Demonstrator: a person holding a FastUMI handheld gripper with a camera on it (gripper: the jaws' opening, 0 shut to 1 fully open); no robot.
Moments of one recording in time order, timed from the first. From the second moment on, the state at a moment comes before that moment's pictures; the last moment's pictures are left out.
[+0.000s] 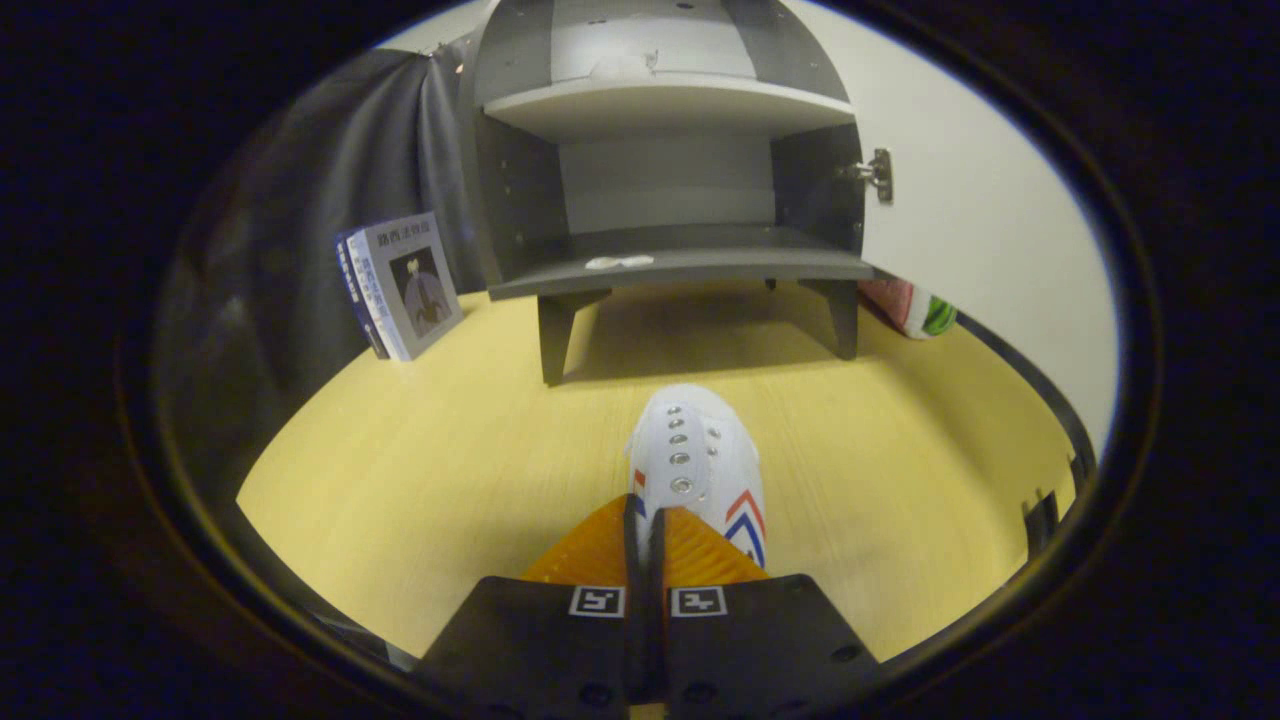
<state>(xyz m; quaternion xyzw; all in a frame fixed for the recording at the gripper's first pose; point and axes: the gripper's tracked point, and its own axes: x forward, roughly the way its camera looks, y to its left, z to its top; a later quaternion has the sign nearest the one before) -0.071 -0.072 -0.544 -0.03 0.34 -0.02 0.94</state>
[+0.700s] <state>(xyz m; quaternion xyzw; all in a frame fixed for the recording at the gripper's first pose) -0.030 -0.052 -0.383 0.00 0.25 -0.02 0.97</state>
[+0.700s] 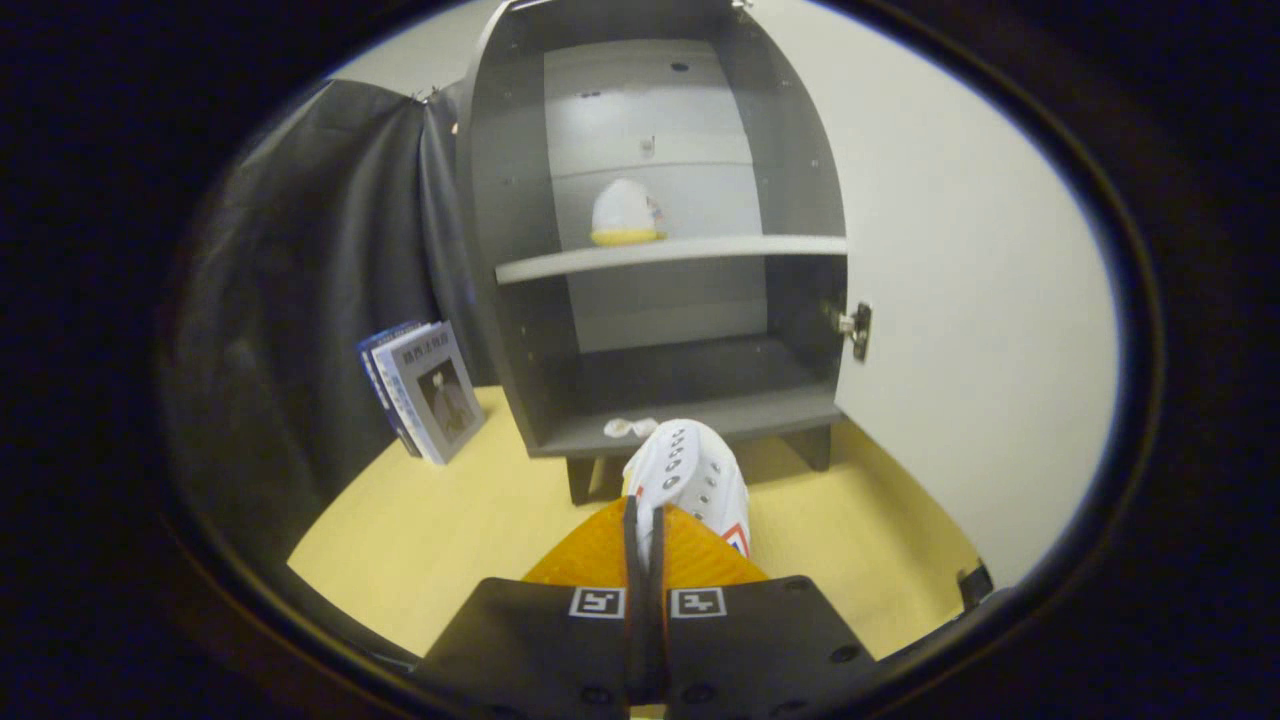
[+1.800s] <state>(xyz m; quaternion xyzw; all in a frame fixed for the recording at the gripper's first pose) 0.138 -0.061 -0.186 -0.01 0.11 -0.05 0.99</state>
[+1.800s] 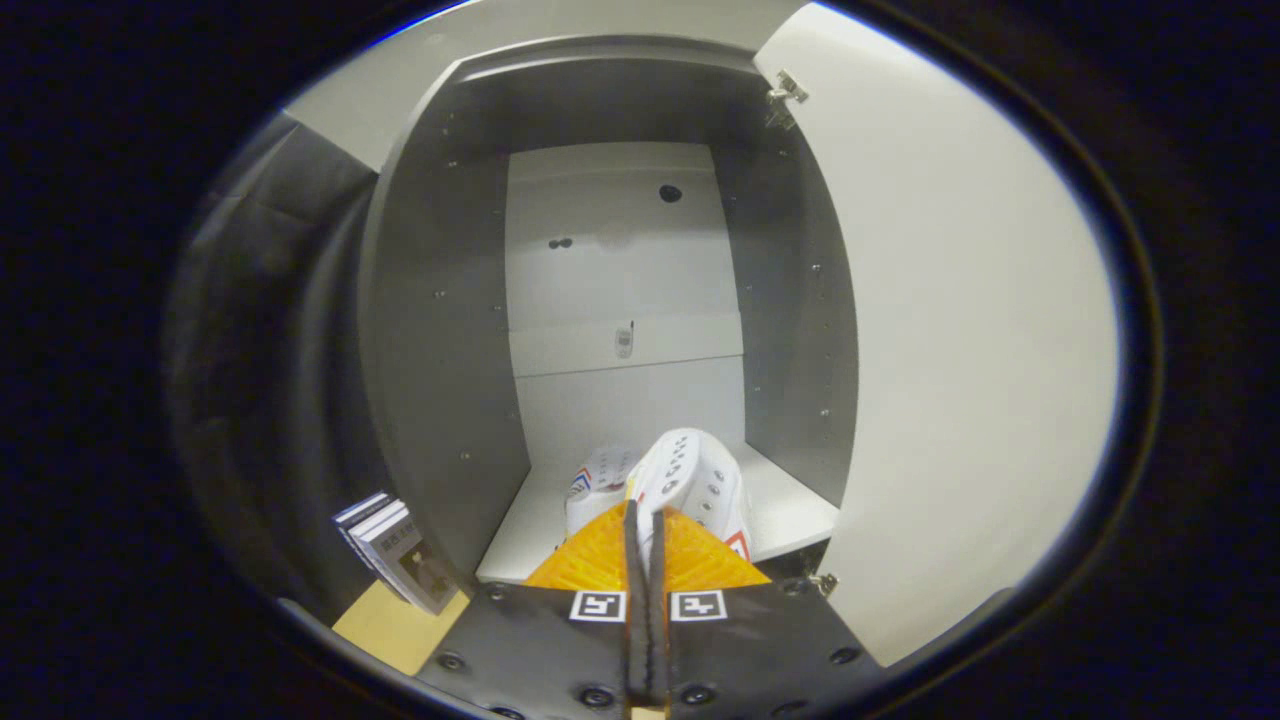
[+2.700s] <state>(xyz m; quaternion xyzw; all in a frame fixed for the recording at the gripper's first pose) 0.310 -0.117 -0.235 -0.08 0.14 -0.04 0.99</state>
